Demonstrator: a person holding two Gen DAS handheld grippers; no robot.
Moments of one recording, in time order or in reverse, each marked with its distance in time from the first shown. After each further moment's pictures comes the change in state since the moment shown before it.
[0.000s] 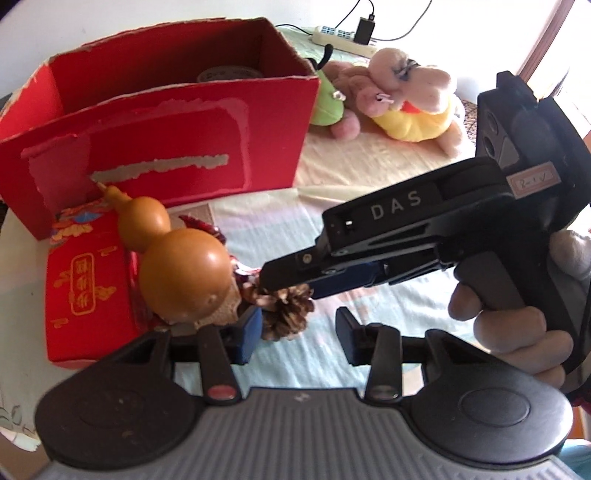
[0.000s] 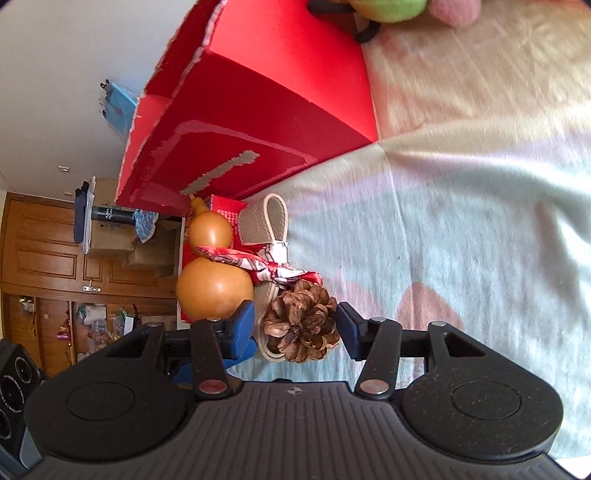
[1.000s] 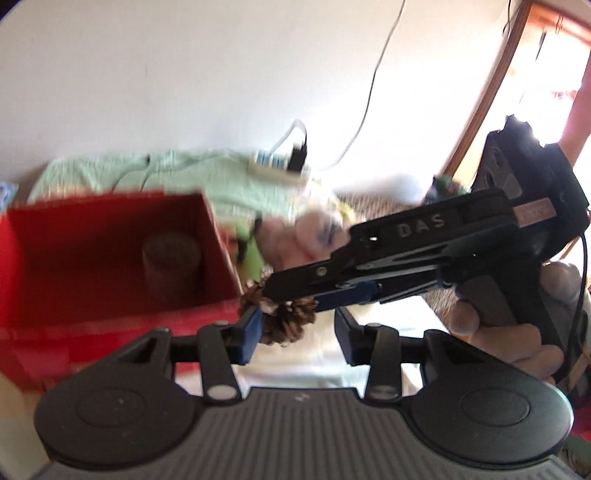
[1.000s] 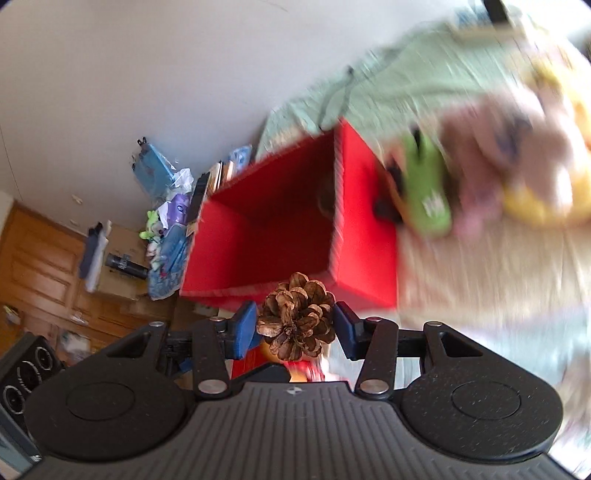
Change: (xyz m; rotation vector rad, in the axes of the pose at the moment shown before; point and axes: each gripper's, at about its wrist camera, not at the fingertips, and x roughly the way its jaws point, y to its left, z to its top) left arm -0.080 -0.007 0.099 0.045 -0.340 -0.224; right arm -0.122 0.101 0.053 -0.198 -0.236 -0.081
